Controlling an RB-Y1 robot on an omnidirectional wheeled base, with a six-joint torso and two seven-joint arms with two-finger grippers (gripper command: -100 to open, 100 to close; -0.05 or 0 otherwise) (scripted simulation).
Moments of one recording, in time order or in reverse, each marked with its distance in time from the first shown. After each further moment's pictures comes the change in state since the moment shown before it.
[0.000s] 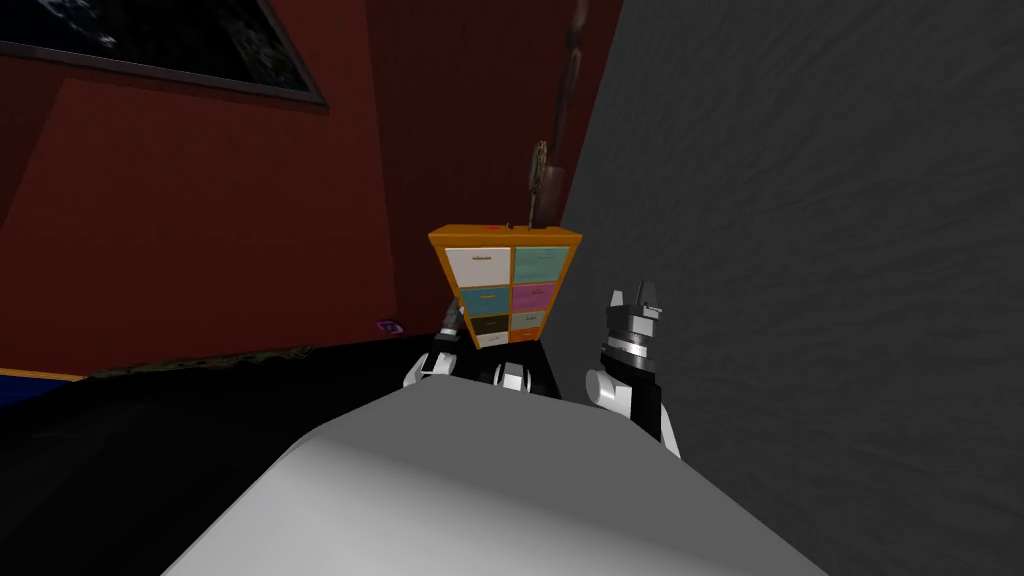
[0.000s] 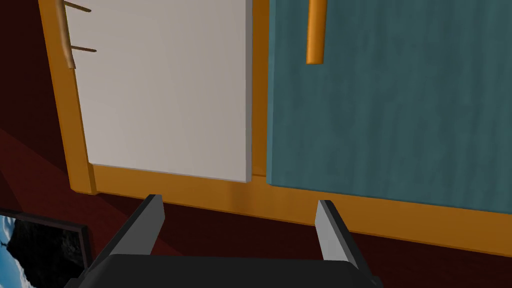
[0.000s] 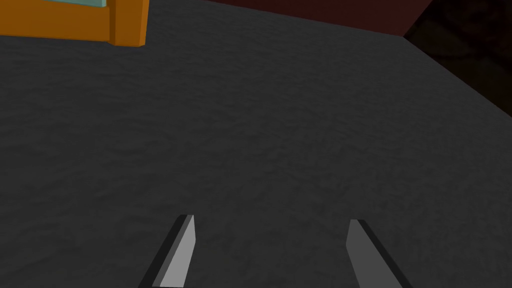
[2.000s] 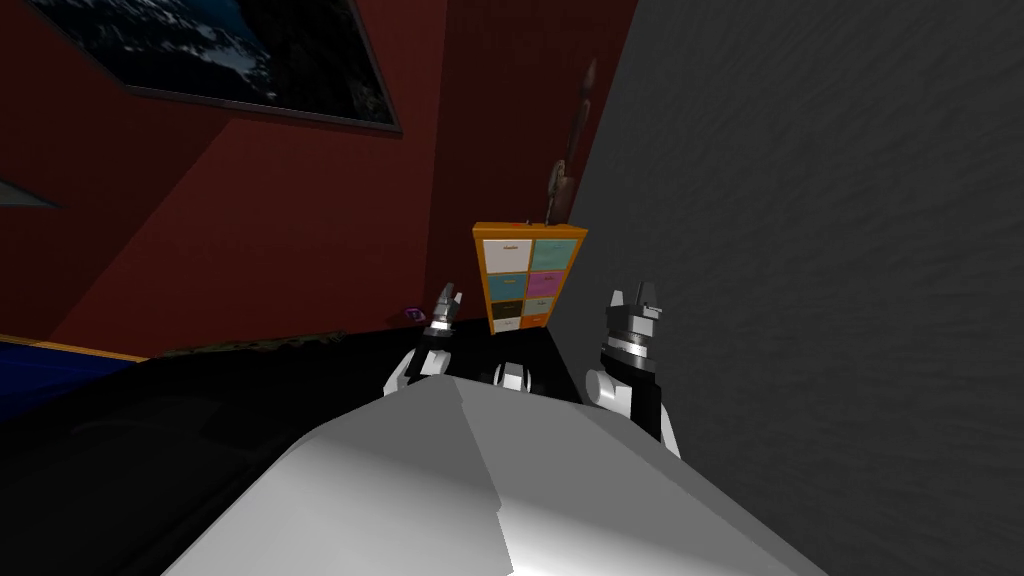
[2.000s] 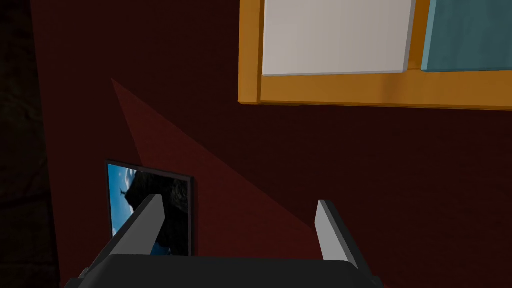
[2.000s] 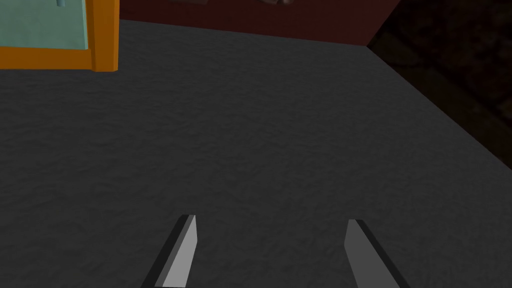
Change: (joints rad) left arm 0.139 0.015 -0.032 -0.440 -0.018 0.110 -0.008; right arm 0.000 0.000 0.000 0.000 0.000 0.000 0.000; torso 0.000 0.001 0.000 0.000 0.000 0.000
